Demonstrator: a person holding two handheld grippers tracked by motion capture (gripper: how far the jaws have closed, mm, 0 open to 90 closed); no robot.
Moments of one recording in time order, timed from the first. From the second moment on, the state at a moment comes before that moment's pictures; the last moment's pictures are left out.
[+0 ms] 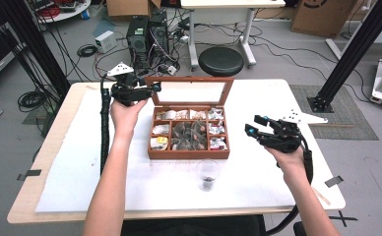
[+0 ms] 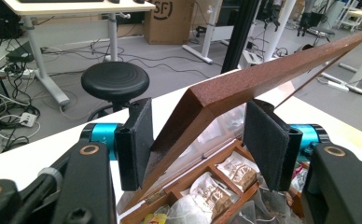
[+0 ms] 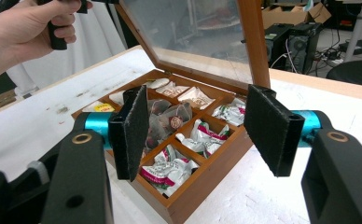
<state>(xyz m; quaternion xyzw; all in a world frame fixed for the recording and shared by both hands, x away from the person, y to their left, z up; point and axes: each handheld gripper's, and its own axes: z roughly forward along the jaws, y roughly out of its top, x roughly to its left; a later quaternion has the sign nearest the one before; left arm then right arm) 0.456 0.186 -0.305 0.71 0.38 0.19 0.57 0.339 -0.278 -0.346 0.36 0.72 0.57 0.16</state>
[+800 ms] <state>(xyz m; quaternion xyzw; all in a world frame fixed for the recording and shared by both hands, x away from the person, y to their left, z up) 0.430 0.184 -0.315 0.70 0.42 0.18 0.55 0.340 -0.282 -0.347 0.36 0.72 0.57 0.17</state>
